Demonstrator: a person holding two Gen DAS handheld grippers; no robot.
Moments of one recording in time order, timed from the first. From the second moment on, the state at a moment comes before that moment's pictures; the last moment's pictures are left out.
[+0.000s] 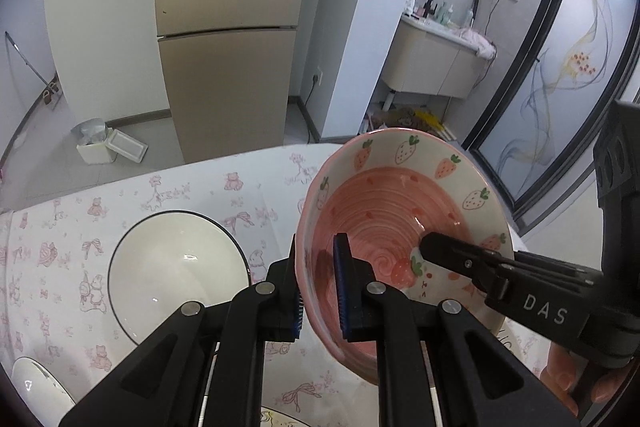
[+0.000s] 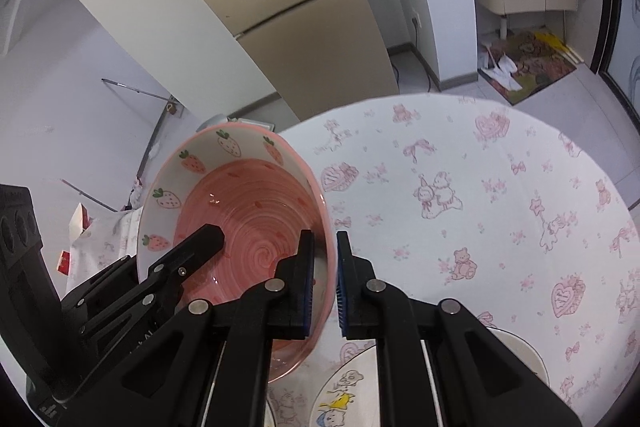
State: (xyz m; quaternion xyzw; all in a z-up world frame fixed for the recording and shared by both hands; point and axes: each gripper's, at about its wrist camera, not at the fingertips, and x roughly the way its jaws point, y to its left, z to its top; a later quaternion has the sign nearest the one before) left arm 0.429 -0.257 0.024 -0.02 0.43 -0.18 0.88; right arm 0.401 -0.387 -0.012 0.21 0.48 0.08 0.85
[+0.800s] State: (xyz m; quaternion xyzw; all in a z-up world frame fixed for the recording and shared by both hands) left arm 0.415 -0.200 0.104 -0.04 0.36 -0.13 0.92; right arm 0.395 -0.336 0.048 0.21 0.41 0.10 0.88
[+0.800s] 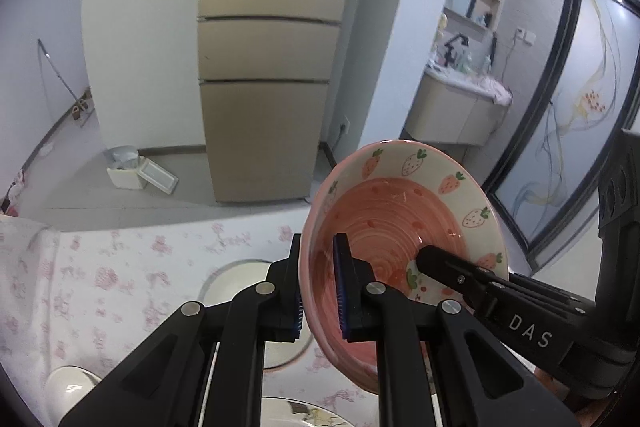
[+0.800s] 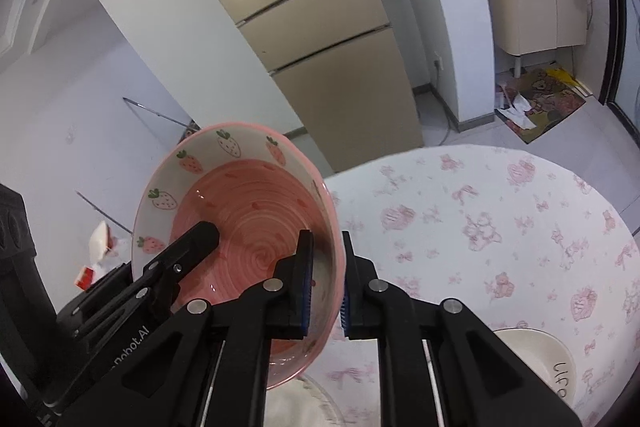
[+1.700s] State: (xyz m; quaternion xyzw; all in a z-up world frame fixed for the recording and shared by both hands) left arm 0.443 -0.124 0.045 -0.04 0.41 -0.10 0.91; right arm 0.422 -0.255 0.002 0.18 0.47 0.12 0.86
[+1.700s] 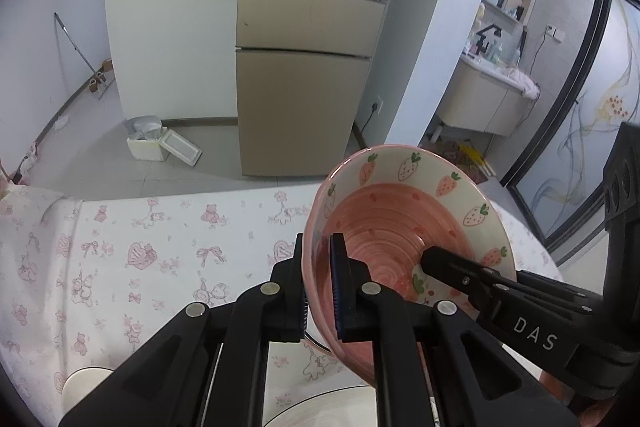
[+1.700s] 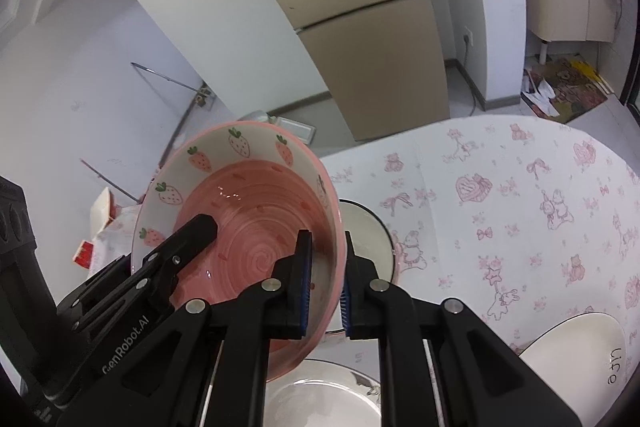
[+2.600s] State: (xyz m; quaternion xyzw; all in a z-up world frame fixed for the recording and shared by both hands) left arm 0.483 -0.141 -0.030 -0.06 0.49 -0.12 0.86; right arm 0.443 -0.261 -0.040 0.16 0.51 0.08 0.84
